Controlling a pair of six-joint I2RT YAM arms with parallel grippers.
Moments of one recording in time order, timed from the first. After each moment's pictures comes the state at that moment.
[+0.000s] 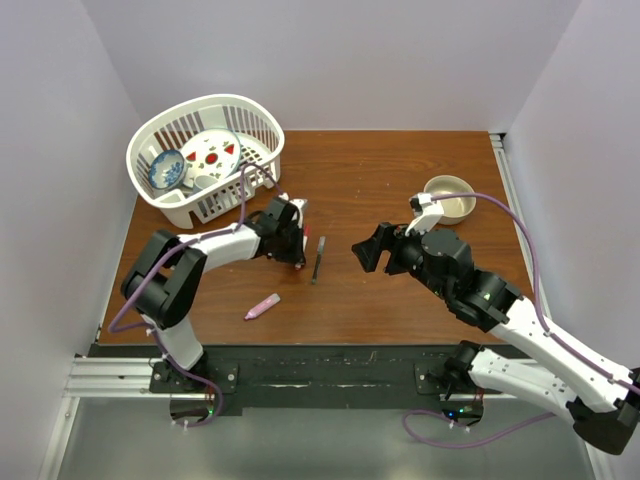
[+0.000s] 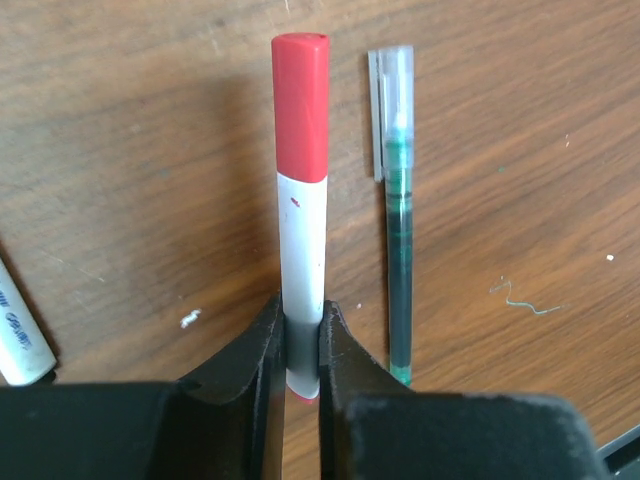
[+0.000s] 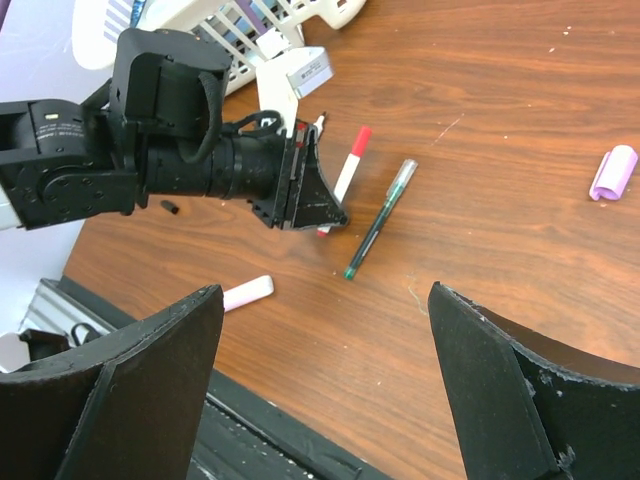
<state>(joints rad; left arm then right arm) -0.56 1.74 0.98 -0.23 0.14 -0.41 0.84 0.81 0.85 -0.37 0.25 0.60</state>
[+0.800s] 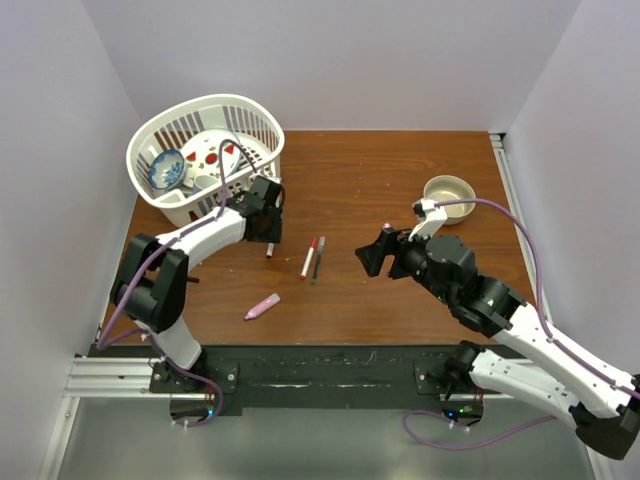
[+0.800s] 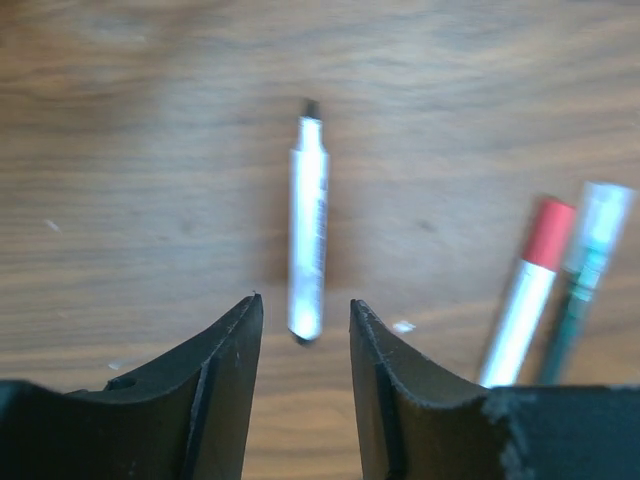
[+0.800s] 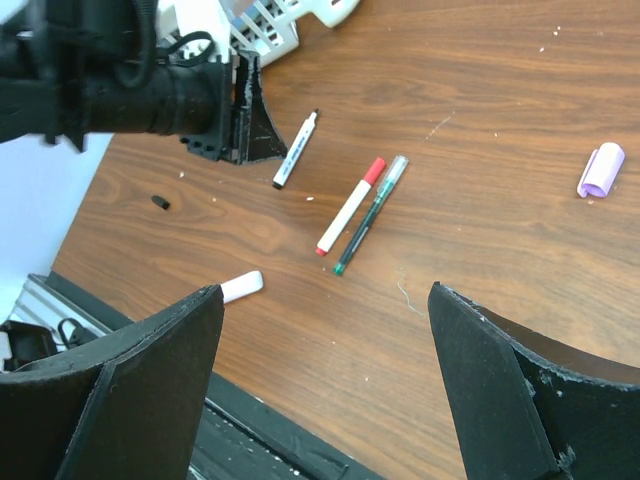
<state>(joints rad) -0.46 1.69 1.12 -0.47 -0.16 -0.36 0.84 0.76 0.81 -0.36 0.25 0.57</state>
